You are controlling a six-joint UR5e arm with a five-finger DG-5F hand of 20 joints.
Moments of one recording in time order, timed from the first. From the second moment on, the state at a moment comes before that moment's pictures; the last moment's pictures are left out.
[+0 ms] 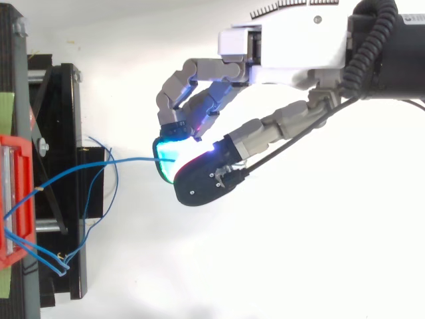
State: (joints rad) arm 0.02 -2.26 -1.08 -3.19 -1.53 -0.19
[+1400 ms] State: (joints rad) arm 0.02 -2.26 -1.07 -3.20 -1.53 -0.18
